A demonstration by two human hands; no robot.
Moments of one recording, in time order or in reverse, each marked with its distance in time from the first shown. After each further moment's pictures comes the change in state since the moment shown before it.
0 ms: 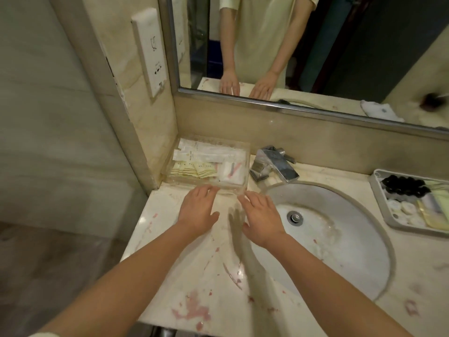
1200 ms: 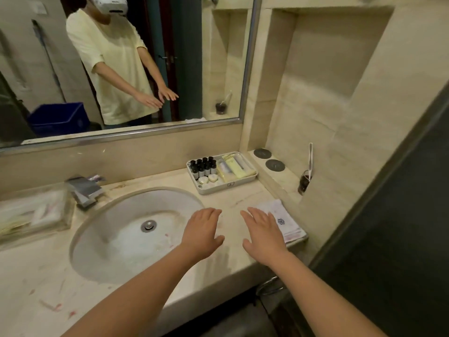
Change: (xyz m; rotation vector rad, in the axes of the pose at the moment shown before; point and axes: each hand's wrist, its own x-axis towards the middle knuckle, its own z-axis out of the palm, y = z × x) left_hand -0.103 0.470 0.062 -0.008 -0.025 0.638; right_hand -0.422 0.269 -0.042 0.042 0.161 0.609
